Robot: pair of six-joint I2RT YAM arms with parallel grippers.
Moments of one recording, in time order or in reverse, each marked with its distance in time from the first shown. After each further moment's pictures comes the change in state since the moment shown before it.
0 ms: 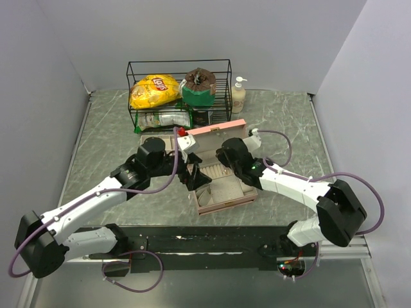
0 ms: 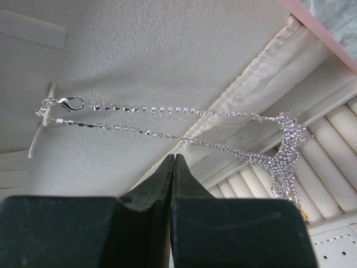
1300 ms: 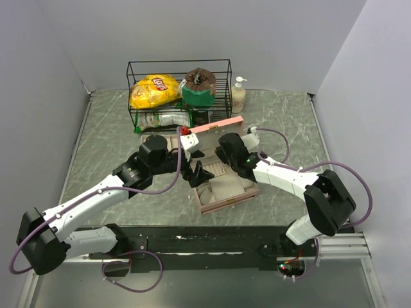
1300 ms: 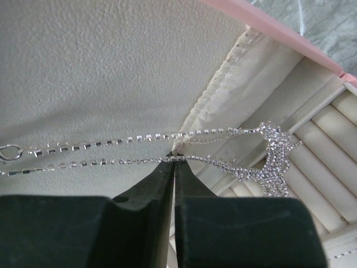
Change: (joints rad) left arm -0.018 0.032 0.037 0.038 -0.034 0.083; right arm -0.045 0.114 0.066 -0.019 -0.019 0.061
